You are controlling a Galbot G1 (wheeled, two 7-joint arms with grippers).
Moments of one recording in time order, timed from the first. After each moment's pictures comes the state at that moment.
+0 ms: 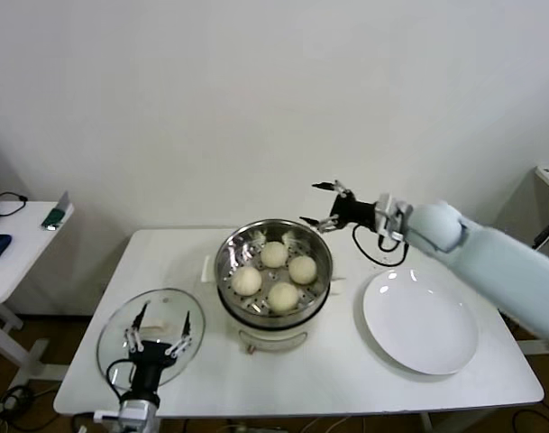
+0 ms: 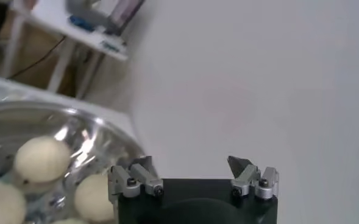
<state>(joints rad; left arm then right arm) 1.65 -1.46 -0.58 -2.00 0.23 -0.09 -0.06 -0.12 0.68 -0.57 1.52 0.58 0.03 -0.35</state>
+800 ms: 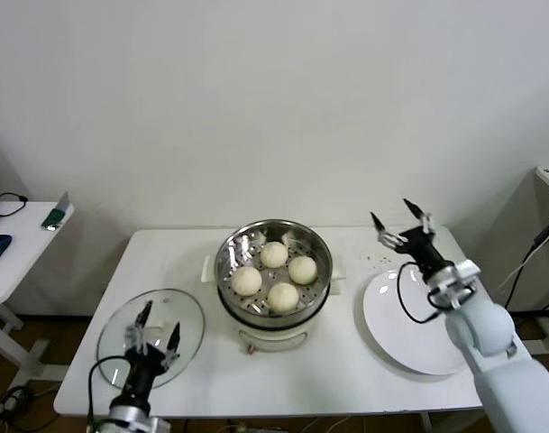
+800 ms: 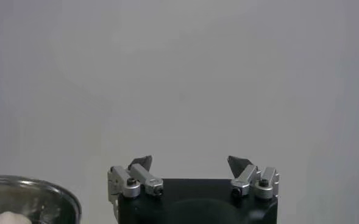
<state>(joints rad) 1.68 -1.43 -0.63 -2.01 1.01 -0.09 -0.07 -1.09 0.99 0.49 1.78 0.42 -0.01 -0.13</state>
